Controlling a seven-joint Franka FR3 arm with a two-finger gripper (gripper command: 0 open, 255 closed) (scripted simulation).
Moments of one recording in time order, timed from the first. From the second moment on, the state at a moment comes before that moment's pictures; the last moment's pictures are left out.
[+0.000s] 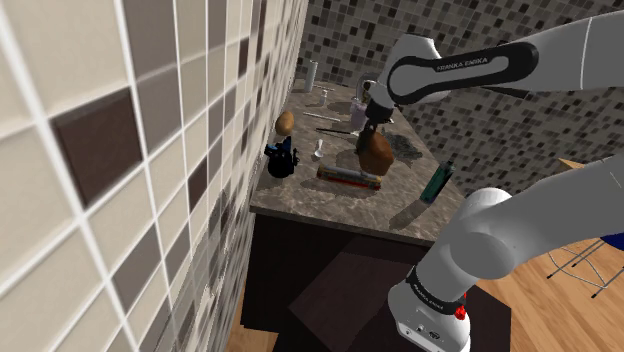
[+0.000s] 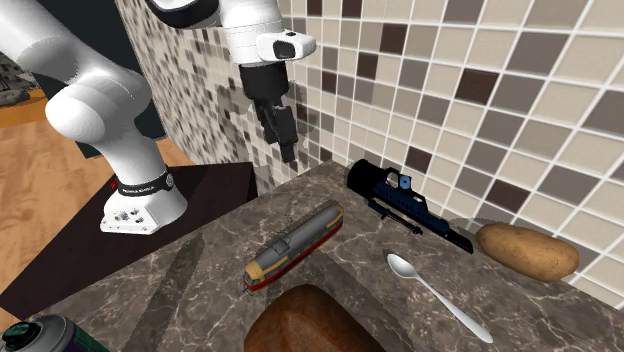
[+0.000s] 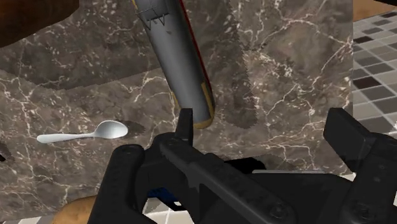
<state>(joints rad) -0.02 -0.54 -0.38 -2.59 -0.23 2.19 -0.58</state>
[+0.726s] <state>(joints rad) 0.09 -0.11 -0.66 -2.51 -0.01 2.47 -1.03</state>
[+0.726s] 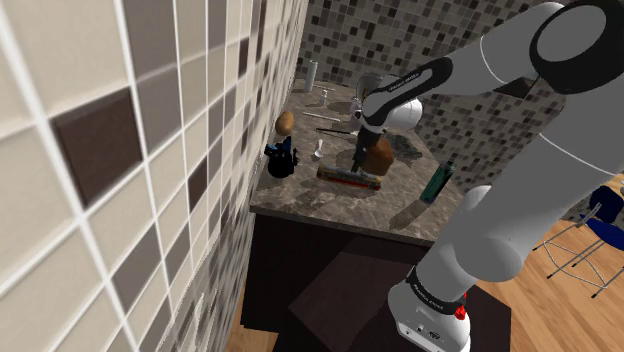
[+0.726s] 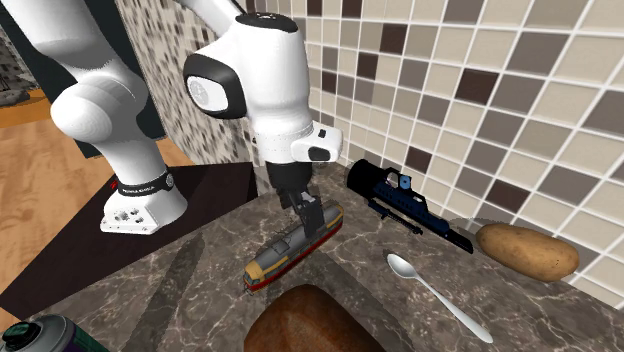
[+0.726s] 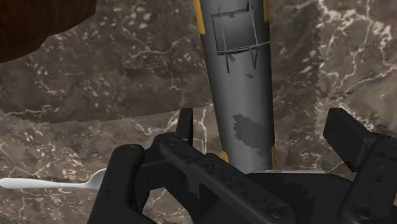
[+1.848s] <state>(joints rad) 0.11 0.04 -0.68 -2.51 0.17 2.59 -1.19</state>
